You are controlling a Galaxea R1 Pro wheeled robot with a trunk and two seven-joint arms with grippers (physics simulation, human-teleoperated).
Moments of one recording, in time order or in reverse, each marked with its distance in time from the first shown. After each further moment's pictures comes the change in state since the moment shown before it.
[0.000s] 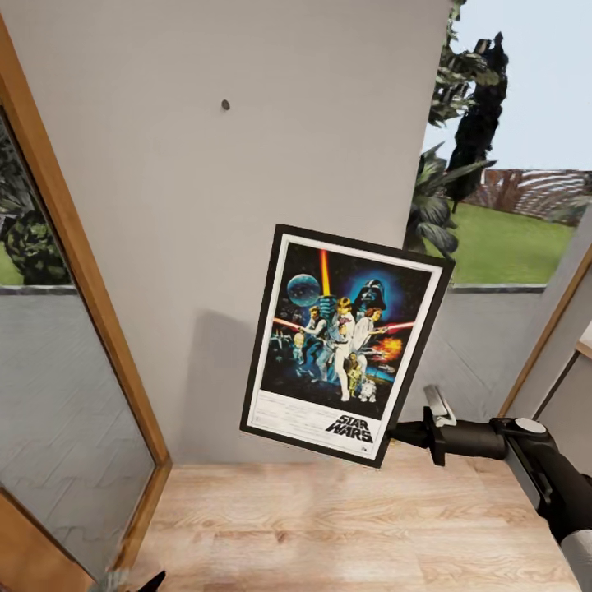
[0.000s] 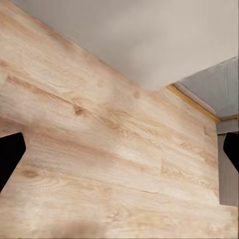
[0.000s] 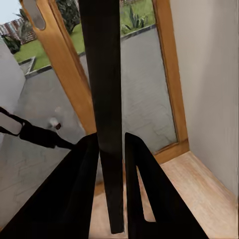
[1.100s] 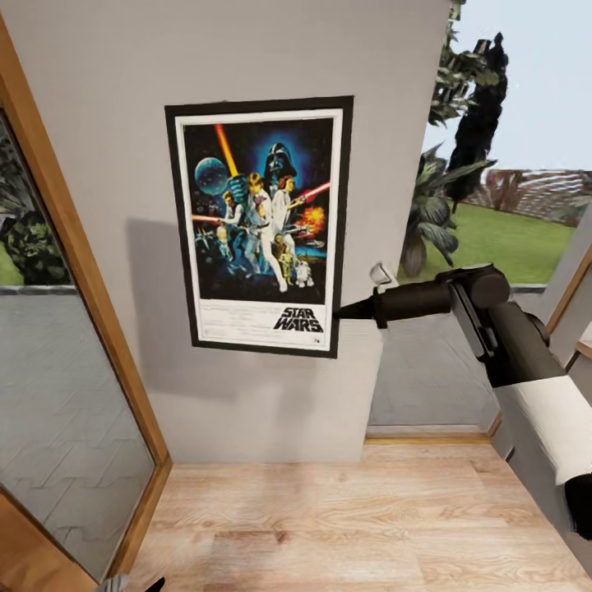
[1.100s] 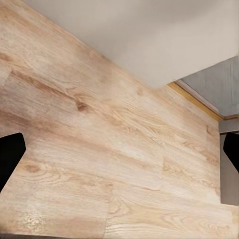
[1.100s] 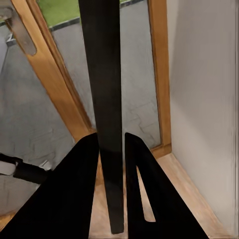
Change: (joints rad) left arm -0.005 -0.007 0.005 0.041 -0.002 -0.015 -0.008; right arm -0.557 0.115 0.256 -0.223 0.118 0.694 -0.153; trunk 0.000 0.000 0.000
